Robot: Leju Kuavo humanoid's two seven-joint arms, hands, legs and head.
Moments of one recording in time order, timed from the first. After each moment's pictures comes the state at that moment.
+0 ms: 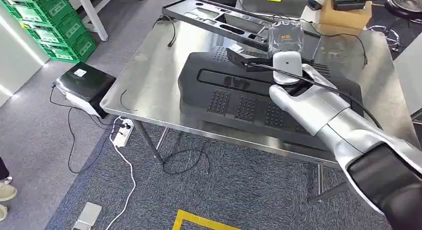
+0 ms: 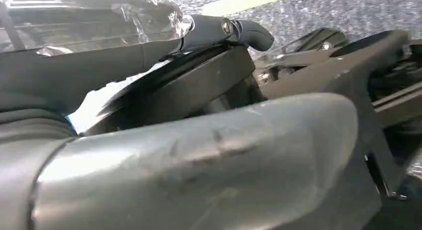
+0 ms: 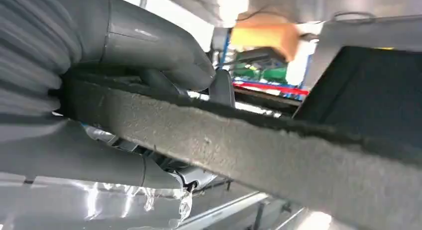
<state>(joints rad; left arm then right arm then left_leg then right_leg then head) -0.14 -0.02 -1.28 -0.22 1.15 0.04 0.06 -1.22 -0.18 1.06 -0.78 1.07 0.09 0.68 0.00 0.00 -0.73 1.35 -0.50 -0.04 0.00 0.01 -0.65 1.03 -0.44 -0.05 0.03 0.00</state>
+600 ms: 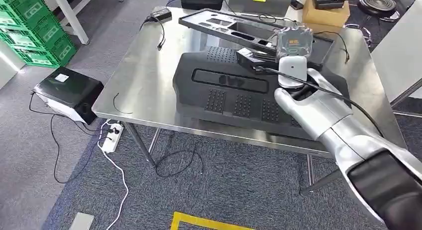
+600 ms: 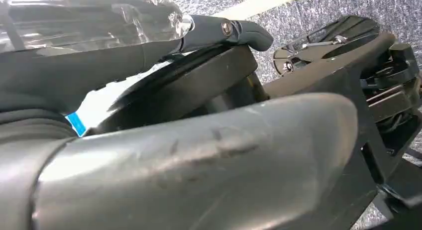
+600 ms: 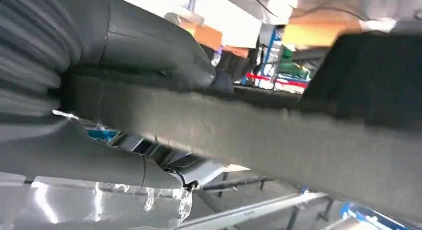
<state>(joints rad) -0.14 -0.02 -1.28 -0.22 1.15 0.05 0.07 -1.17 -0.18 0.97 -0.75 1.18 0.13 0.68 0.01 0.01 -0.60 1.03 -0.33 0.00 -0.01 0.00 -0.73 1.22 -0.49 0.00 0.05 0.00</state>
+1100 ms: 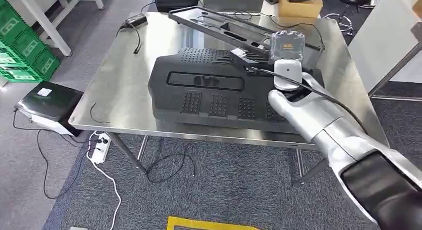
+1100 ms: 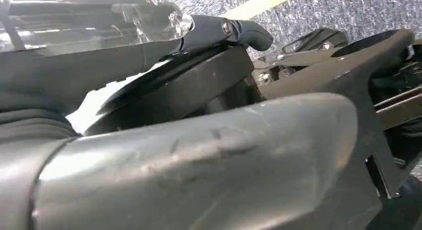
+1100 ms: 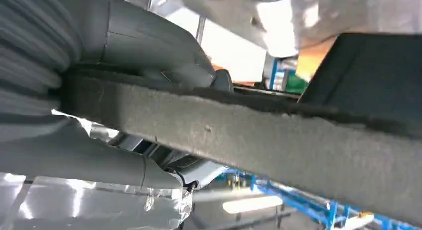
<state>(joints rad) -0.14 -0.02 -1.28 -0.22 1.14 0.05 0.06 -1.15 -0.14 0.95 -0.73 1.07 0.04 0.68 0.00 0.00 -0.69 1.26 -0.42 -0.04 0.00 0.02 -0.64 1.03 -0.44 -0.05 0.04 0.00</state>
